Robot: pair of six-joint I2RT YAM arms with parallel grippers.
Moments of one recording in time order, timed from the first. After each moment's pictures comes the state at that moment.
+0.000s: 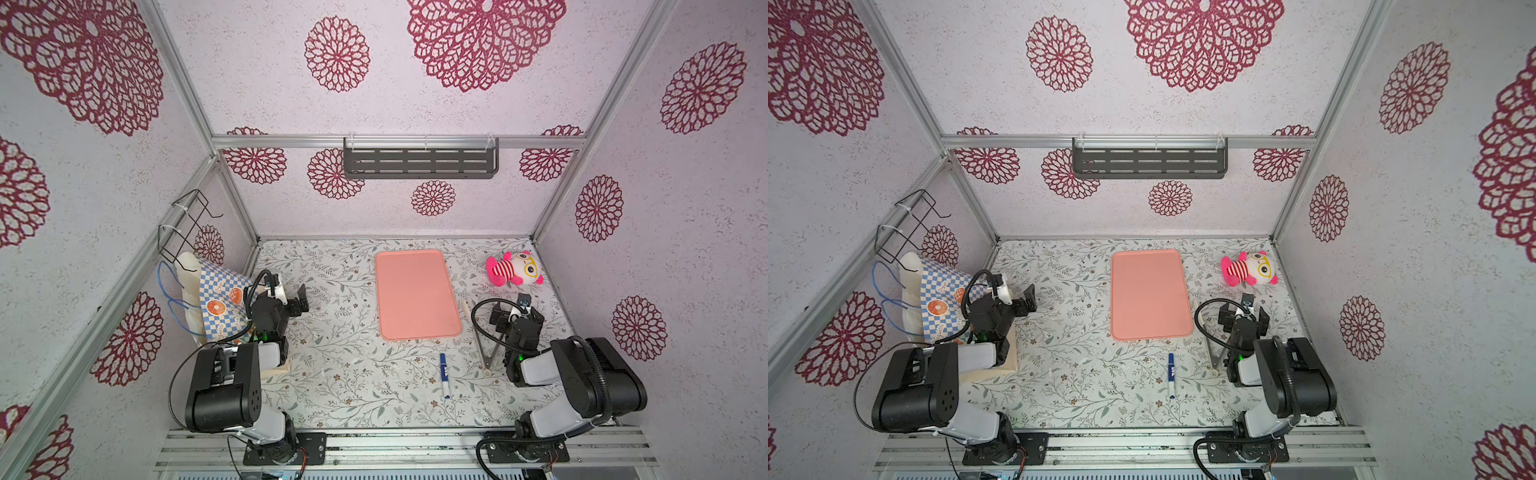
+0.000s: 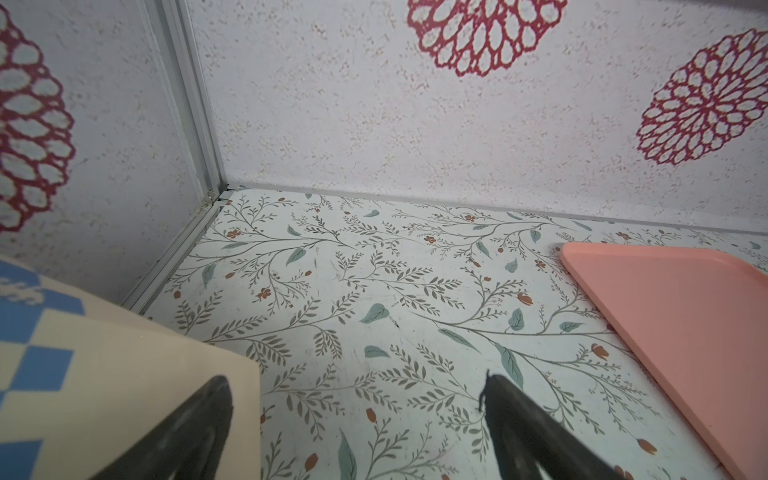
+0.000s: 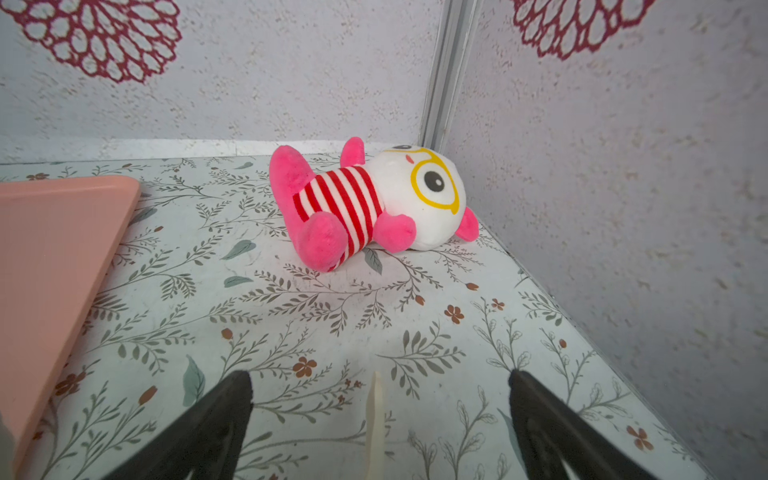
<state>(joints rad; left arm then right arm) 0.16 1.53 0.44 0.87 0.09 -0.04 0.08 1.56 0.22 1.13 0.39 0.00</state>
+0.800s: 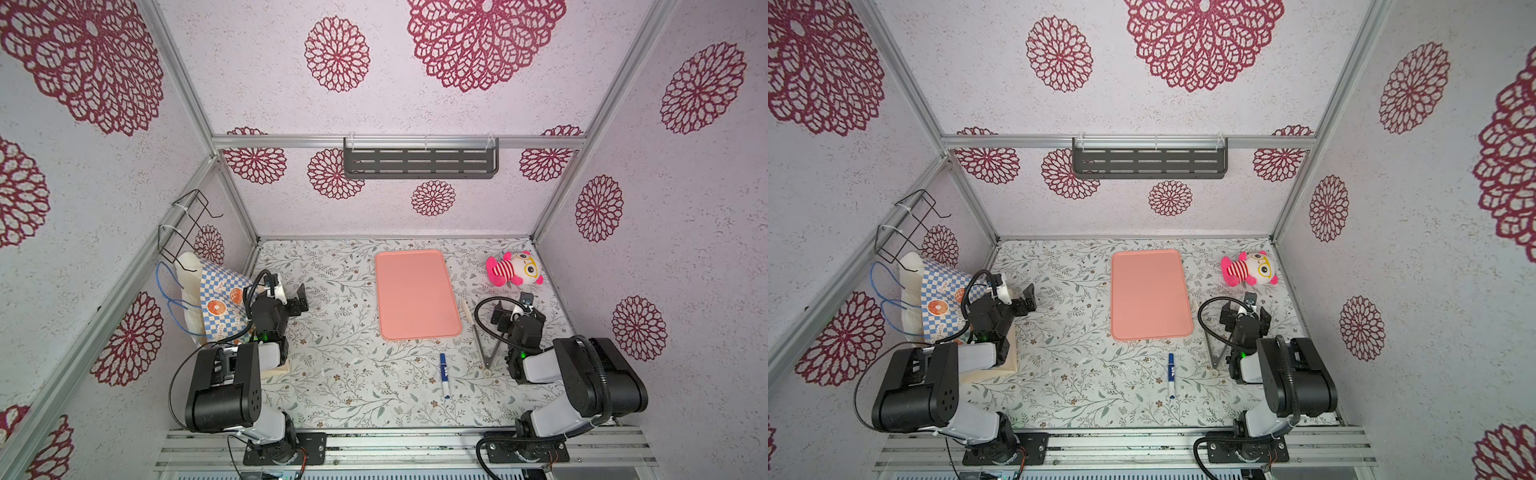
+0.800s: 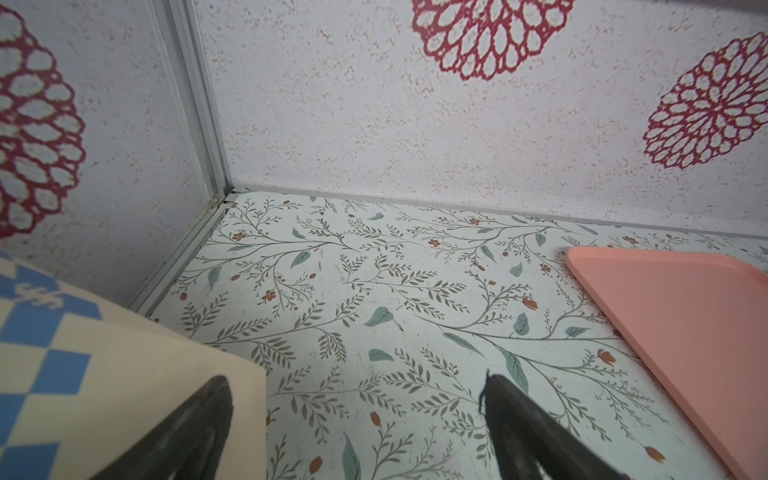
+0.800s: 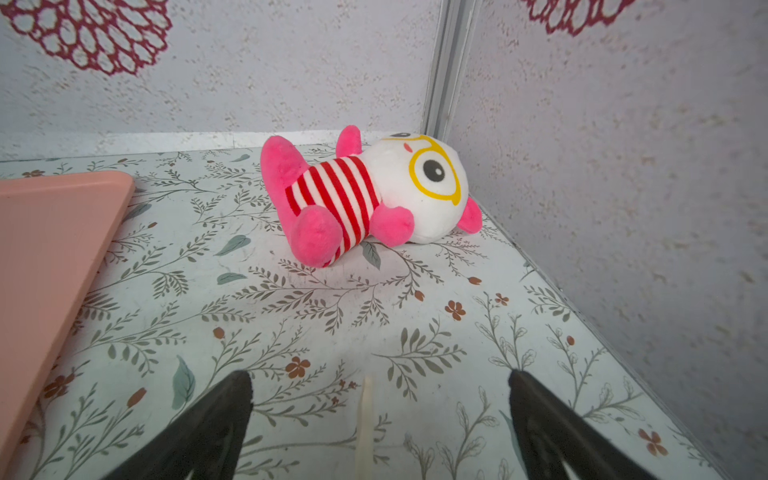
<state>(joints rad) 0.16 1.53 0.44 0.87 0.08 -0.04 0.04 1.56 0.25 1.07 0.31 0.02</state>
